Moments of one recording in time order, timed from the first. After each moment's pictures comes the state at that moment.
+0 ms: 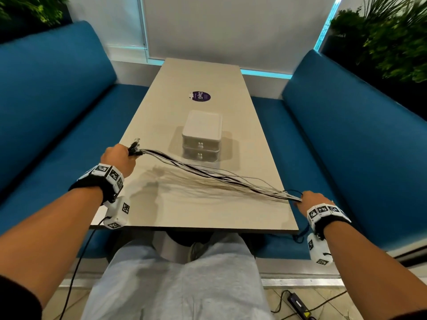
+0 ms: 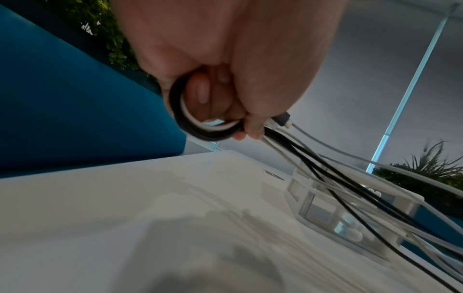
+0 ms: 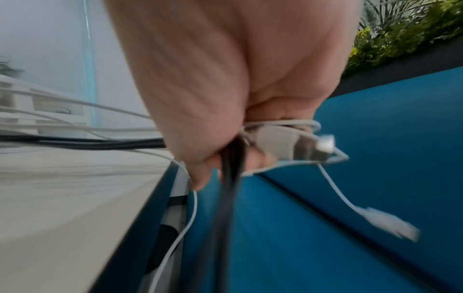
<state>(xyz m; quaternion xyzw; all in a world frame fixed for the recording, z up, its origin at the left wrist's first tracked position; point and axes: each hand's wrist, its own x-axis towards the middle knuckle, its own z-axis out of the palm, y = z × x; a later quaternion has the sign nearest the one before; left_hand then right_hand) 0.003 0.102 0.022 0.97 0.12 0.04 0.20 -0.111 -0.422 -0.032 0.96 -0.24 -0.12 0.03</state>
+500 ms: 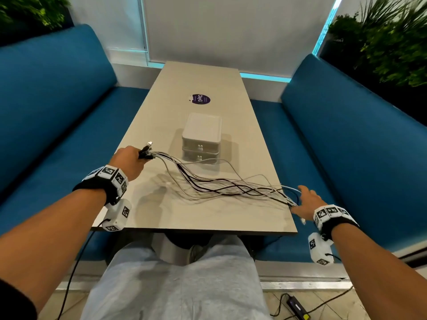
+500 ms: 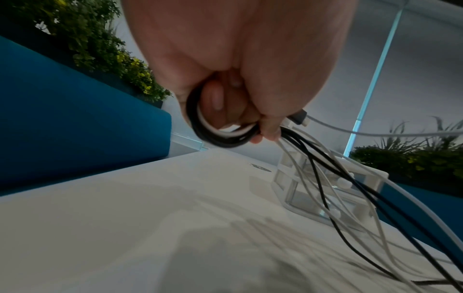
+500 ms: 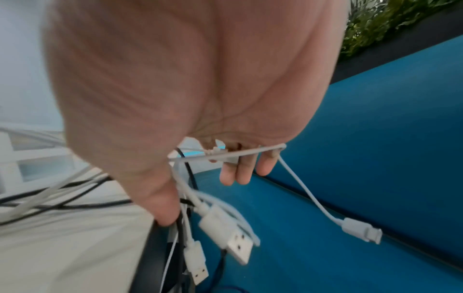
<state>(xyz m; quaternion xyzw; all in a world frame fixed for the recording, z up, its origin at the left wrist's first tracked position) -0.002 0.086 0.028 0.97 0.05 0.00 0.23 -0.110 -0.429 -0.033 0.96 -0.21 -0.16 -0.11</state>
